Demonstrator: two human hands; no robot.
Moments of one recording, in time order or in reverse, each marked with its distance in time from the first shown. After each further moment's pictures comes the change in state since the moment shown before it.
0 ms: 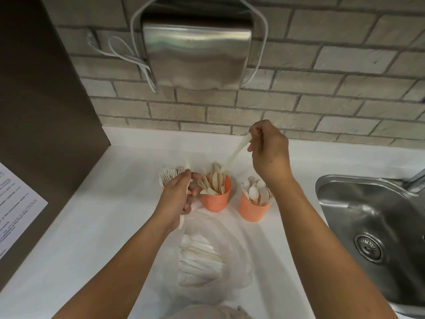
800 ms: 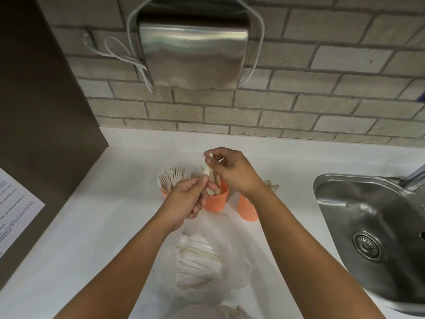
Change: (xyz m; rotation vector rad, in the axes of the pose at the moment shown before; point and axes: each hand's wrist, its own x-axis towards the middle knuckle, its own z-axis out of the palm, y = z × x) left_hand -0.010 0.001 0.009 0.125 -0.268 0.088; right_hand -0.028 -0.014 0.040 0.271 -0.508 0.202
